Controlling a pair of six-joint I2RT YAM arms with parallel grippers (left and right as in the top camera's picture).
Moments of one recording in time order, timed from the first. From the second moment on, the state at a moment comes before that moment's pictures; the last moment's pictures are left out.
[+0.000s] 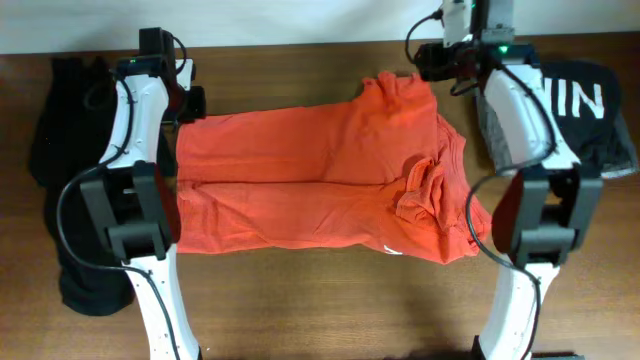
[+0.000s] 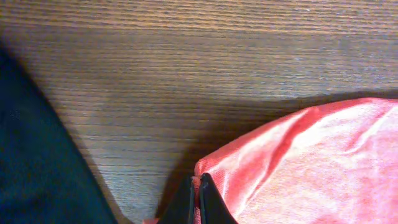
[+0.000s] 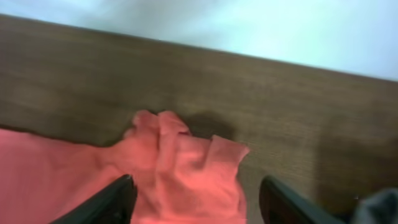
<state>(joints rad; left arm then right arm) 0.07 2.42 2.19 -1.03 0.04 0.04 -0.01 2.23 2.01 -0.61 -0.28 -0.13</state>
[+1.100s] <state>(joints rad) 0.06 2.42 2.19 -1.01 -0.01 0.04 -0.01 2.43 2.03 -0.46 -0.26 -0.06</state>
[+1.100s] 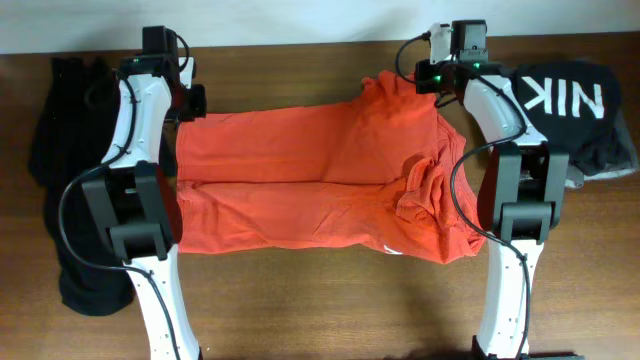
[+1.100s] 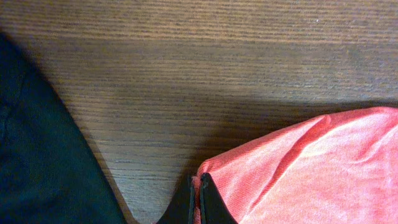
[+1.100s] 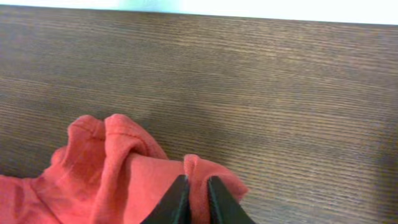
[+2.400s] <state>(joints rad) 0.12 2.30 2.21 -1.32 -0.02 0.06 -0.09 2.44 2.80 -1.69 -0.32 -0.17</state>
